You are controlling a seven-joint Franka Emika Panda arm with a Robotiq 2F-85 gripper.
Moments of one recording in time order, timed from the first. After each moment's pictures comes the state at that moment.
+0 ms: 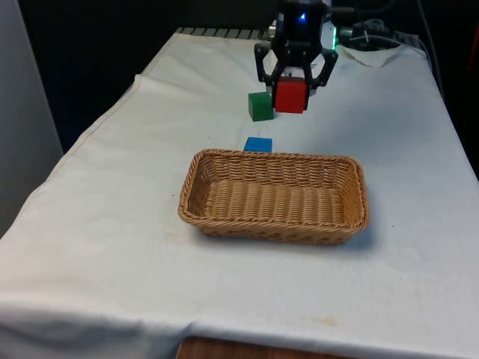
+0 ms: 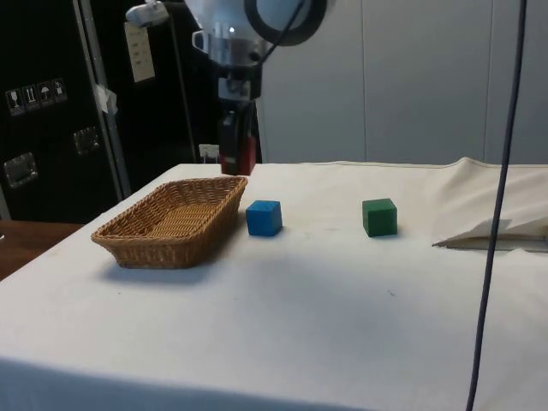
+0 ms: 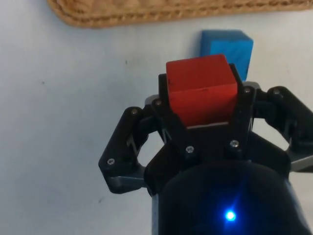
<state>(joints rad) 0.31 0.16 -0.32 -2.32 -0.08 2.66 -0.09</state>
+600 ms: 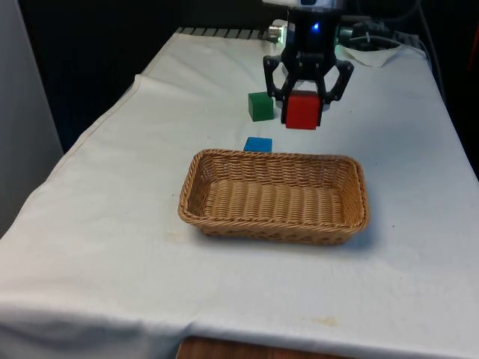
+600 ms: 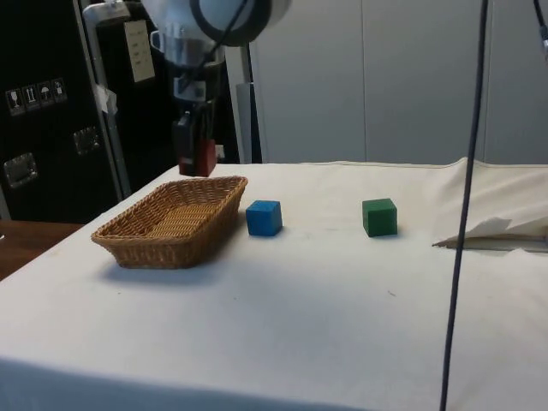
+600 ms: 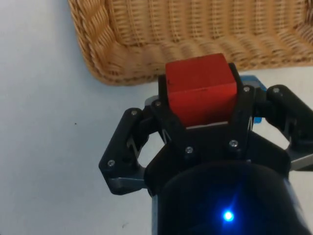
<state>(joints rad) 0.31 0.30 -0.29 -2.09 0.00 2.59 -0.11</state>
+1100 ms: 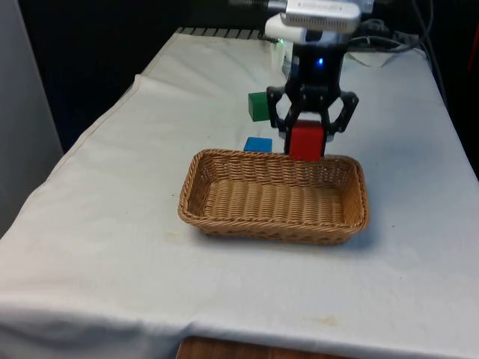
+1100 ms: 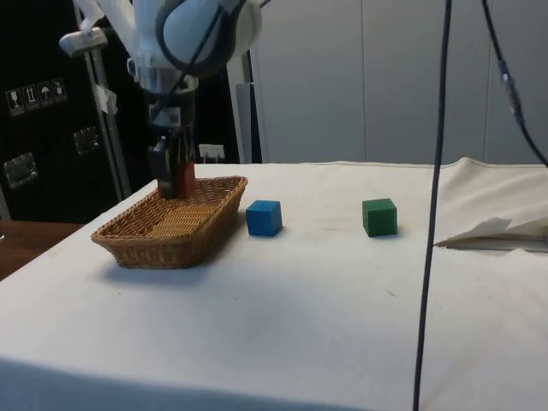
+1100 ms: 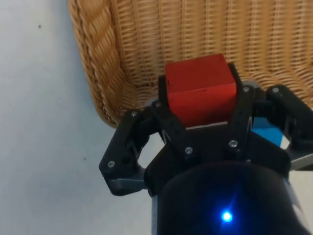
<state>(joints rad) 0.31 0.47 -0.28 -1.93 0.06 2.57 -0.12</state>
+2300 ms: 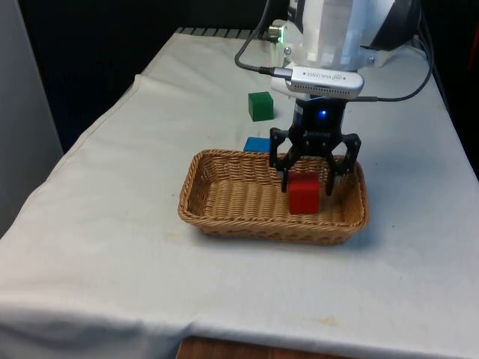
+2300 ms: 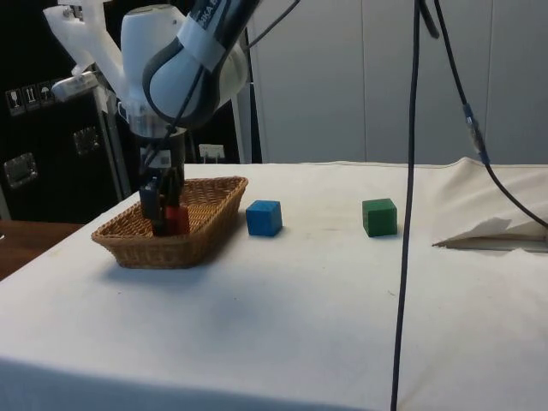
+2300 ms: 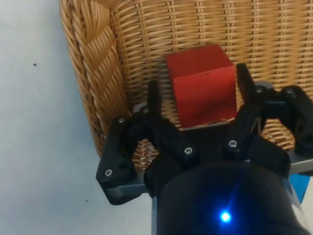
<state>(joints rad) 0.31 0.66 -0.27 -1.81 0.10 2.62 -0.14</state>
